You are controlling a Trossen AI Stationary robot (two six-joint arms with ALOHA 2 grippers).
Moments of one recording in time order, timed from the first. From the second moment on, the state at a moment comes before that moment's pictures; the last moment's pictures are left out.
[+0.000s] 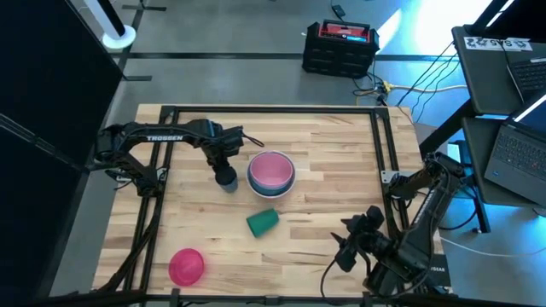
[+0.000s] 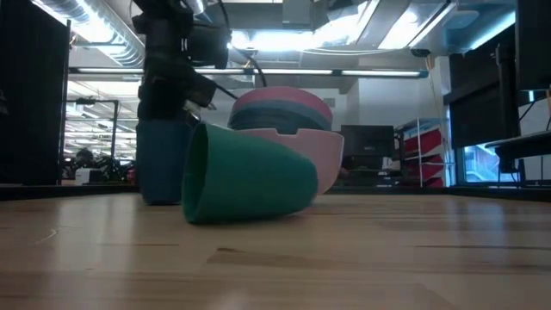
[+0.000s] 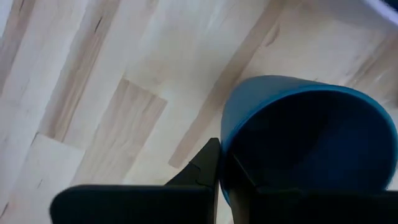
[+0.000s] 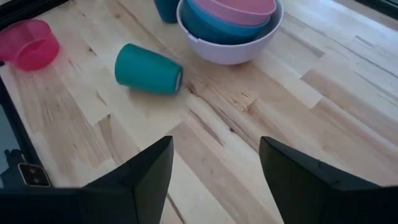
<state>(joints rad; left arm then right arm) 0.30 1.56 1.13 -1.07 0.07 -0.22 0.99 1.68 1.56 -1.47 0.77 1.74</state>
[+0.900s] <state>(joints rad) 0.19 1.56 1.29 -1.18 0.06 -0.27 0.98 1.68 1.56 -1.47 0.77 1.71</state>
